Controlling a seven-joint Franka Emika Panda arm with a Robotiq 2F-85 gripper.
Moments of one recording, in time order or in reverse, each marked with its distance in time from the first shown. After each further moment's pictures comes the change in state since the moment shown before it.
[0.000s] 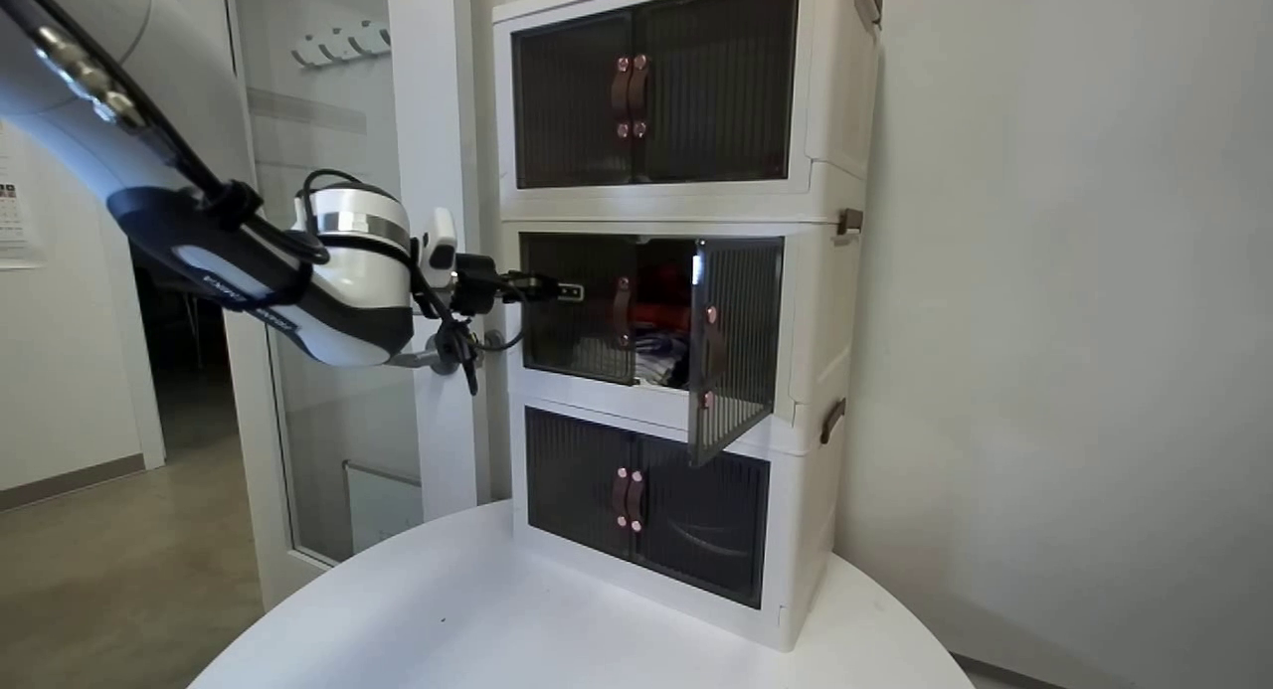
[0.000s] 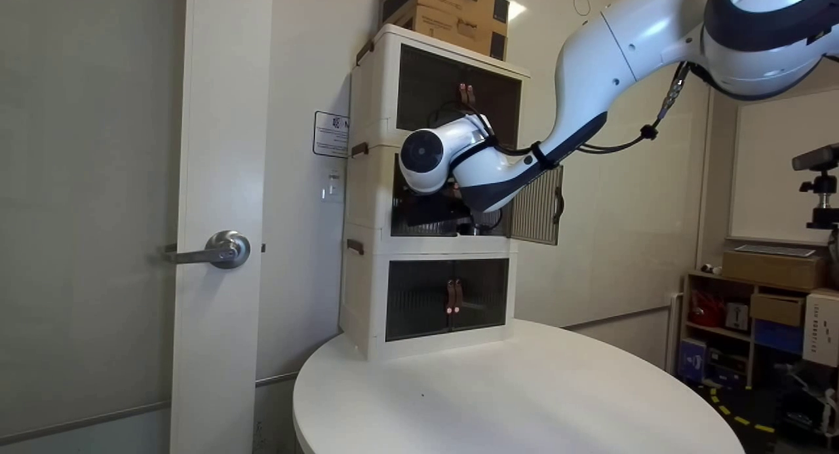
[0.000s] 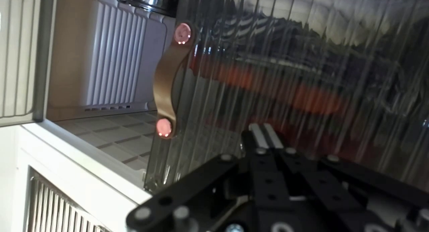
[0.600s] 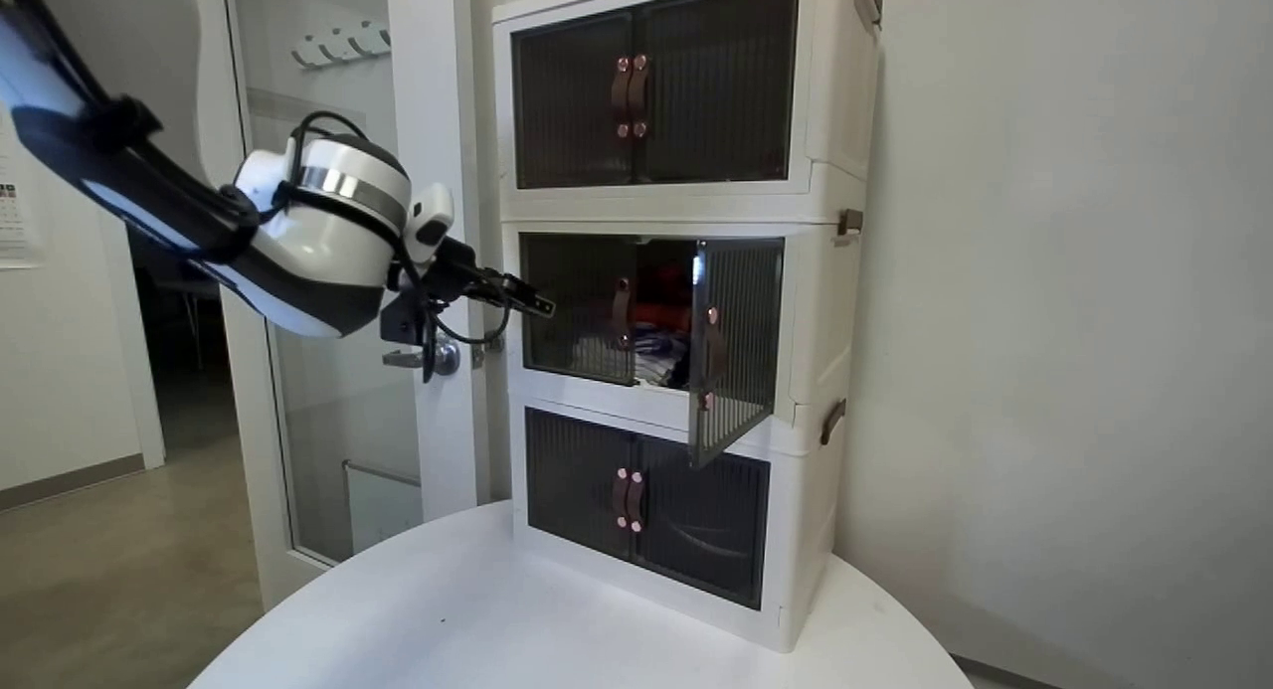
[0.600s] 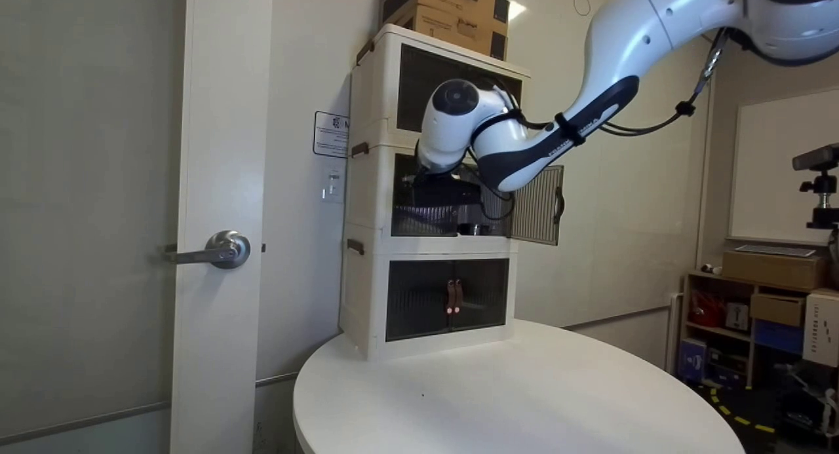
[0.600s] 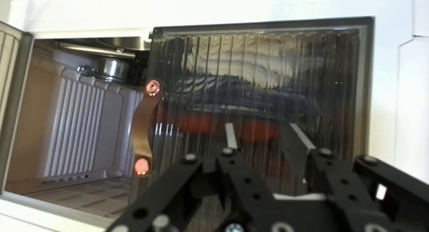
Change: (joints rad) arm -0.078 -0.172 0.039 -0.178 0.309 0.308 -0.170
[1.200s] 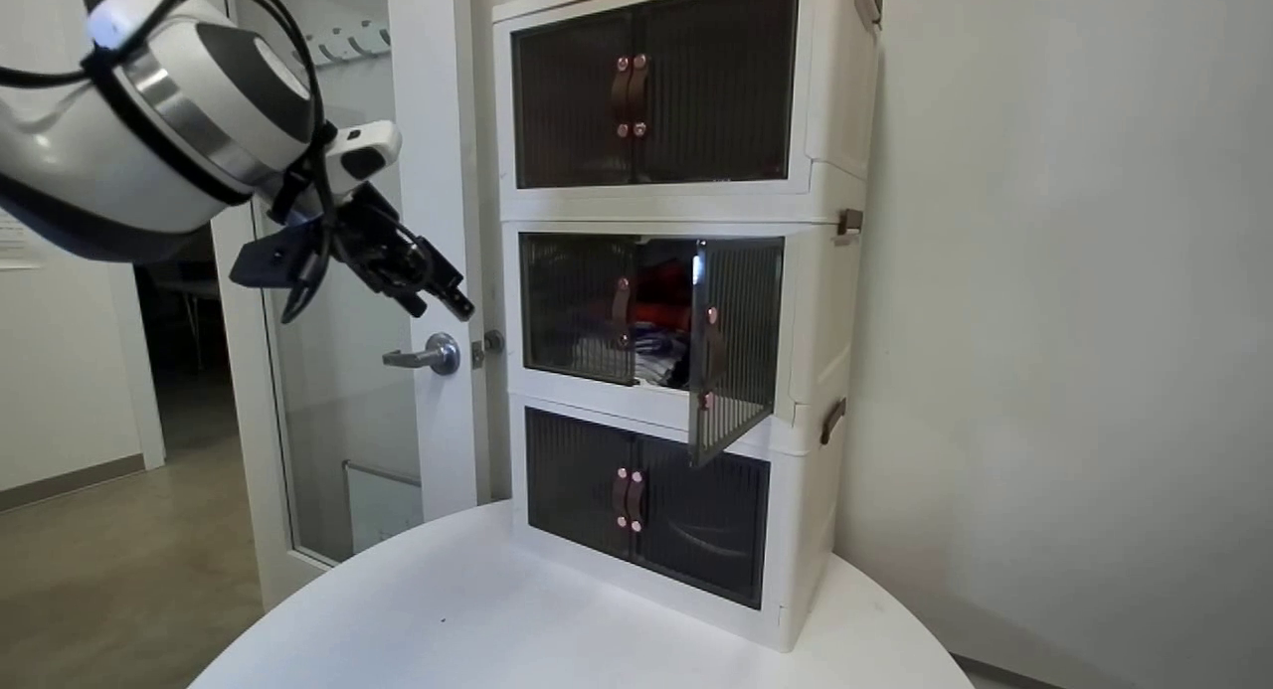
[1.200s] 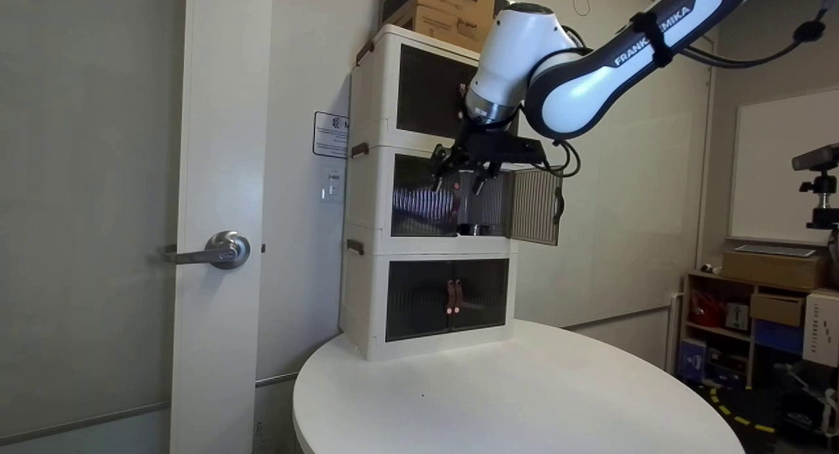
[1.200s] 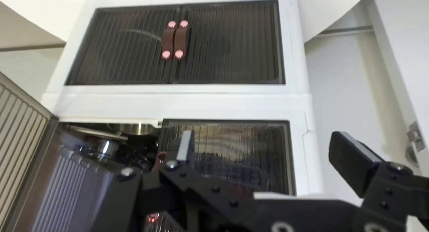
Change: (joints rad) arm -0.280 -0.399 0.271 -0.466 0.729 0.141 -0.663
